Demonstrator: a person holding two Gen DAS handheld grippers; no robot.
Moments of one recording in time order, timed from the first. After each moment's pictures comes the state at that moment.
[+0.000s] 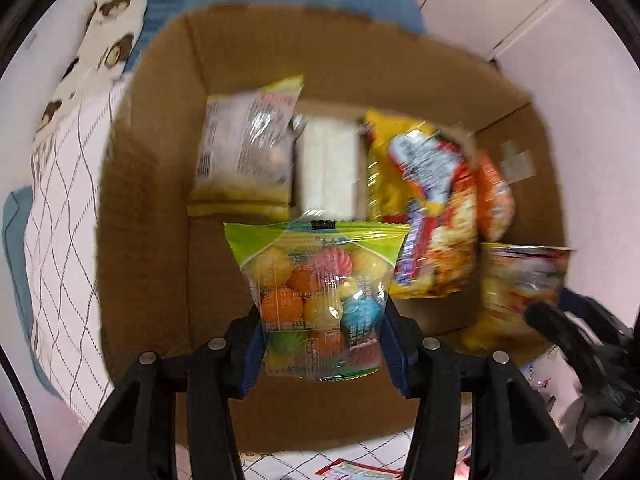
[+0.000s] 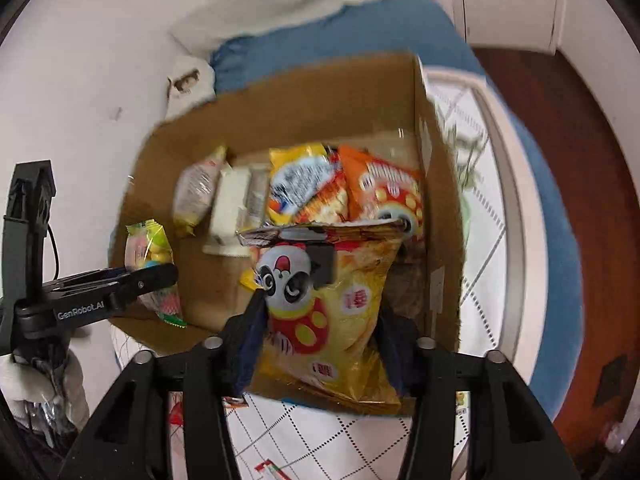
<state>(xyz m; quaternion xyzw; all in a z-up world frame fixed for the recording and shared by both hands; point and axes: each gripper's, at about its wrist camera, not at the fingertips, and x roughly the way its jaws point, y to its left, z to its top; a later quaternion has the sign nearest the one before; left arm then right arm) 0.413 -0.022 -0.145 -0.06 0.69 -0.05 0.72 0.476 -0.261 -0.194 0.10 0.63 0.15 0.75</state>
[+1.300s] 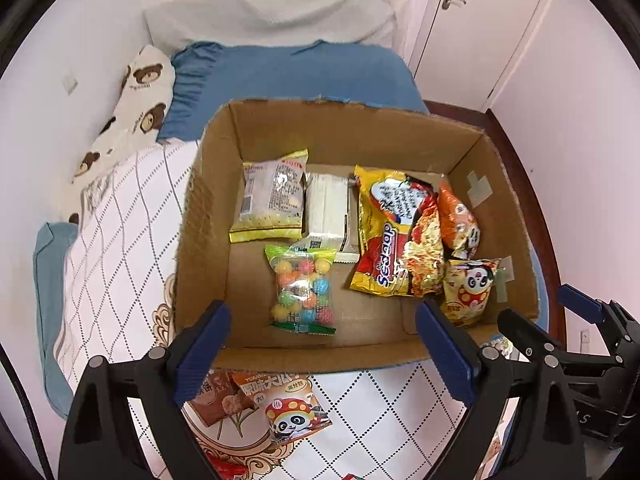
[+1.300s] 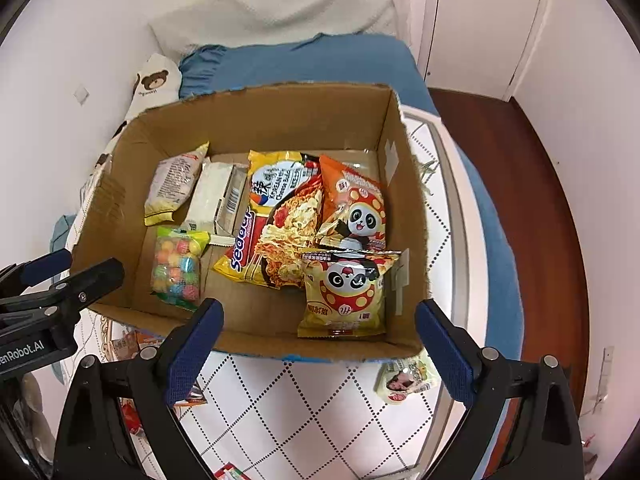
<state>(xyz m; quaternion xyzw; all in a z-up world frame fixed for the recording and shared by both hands) 0.339 -0.034 -0.068 -0.03 0.56 -0.02 0.83 0.417 -0.233 -0.140 0.00 0.56 0.07 0.82</state>
